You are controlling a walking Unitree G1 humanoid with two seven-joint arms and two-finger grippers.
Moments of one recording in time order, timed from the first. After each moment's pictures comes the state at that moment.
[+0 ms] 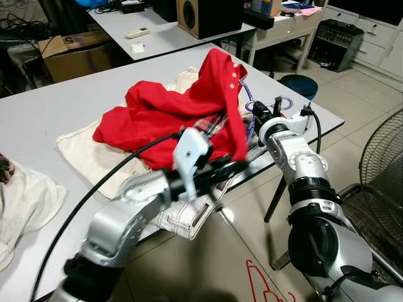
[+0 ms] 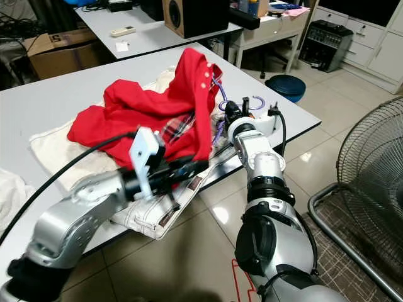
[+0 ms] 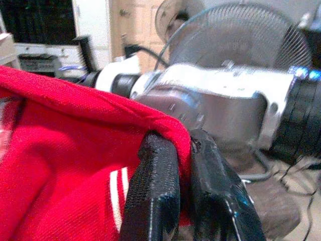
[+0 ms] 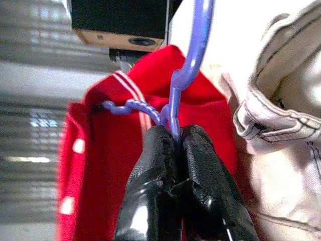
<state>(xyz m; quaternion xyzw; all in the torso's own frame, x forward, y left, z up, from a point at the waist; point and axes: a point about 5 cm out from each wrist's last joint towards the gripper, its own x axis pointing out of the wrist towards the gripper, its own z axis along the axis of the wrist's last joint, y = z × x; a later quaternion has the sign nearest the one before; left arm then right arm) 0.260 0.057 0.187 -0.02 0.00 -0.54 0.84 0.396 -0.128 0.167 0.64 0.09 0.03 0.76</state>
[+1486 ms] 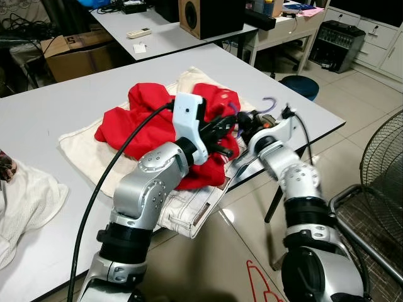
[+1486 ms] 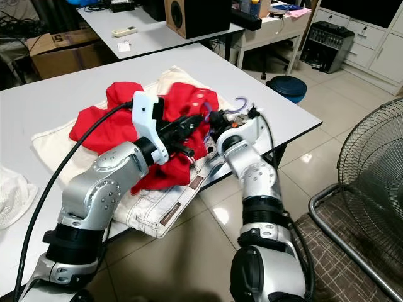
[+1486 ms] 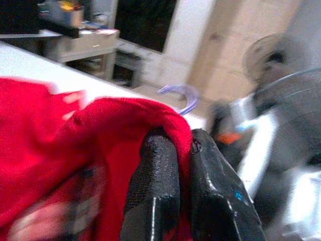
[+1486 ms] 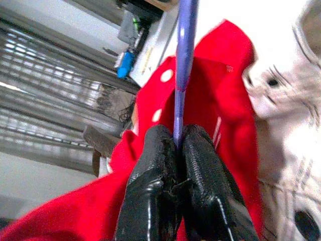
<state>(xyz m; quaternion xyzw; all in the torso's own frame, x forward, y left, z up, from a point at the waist) 0.318 0.060 0.199 -0.10 0.03 -0.33 0.94 0.371 -0.110 0.164 0.51 0.11 0.10 0.85</state>
